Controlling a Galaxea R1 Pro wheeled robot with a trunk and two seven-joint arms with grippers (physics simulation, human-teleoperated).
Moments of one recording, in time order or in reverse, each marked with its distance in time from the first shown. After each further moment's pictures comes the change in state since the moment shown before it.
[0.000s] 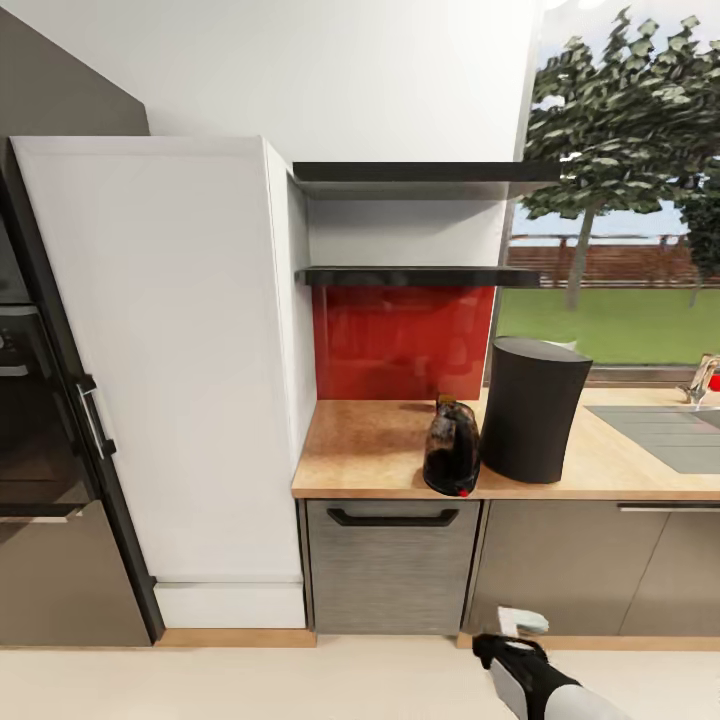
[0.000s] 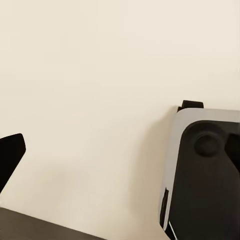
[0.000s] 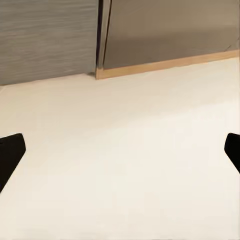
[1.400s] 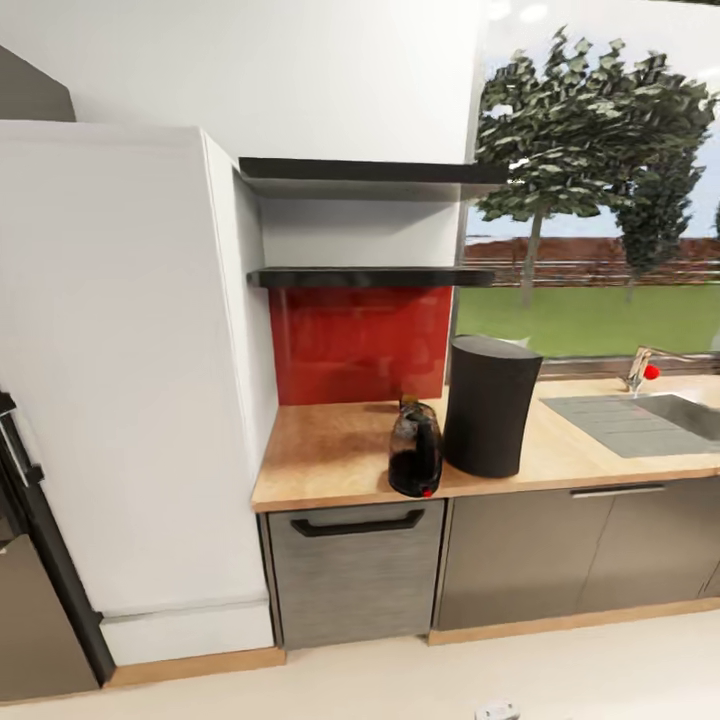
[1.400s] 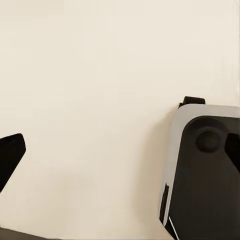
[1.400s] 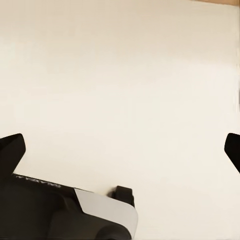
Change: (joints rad) left arm 0.010 -0.002 0.006 0.001 0.006 0.001 0.007; right arm 0.153 -0.001 0.108 0.077 0.197 0.008 0.373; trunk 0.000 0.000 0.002
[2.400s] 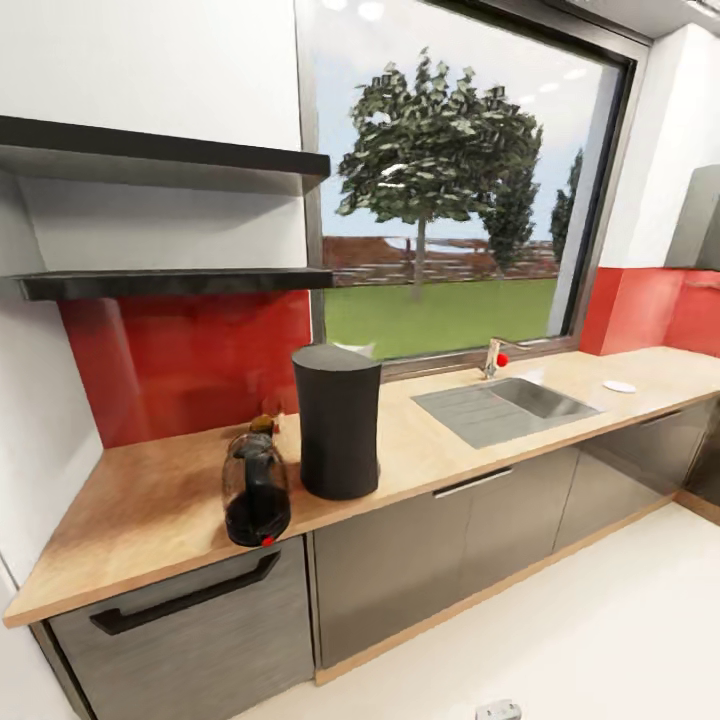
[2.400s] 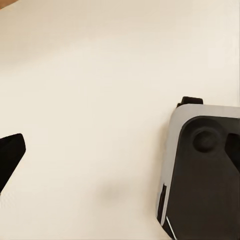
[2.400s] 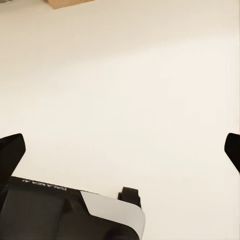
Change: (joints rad) left arm 0.000 -0.007 0.000 0.000 0.000 -0.001 0.005; right arm 0.000 0.001 0.000 0.000 -0.042 0.000 -0.001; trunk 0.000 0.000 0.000
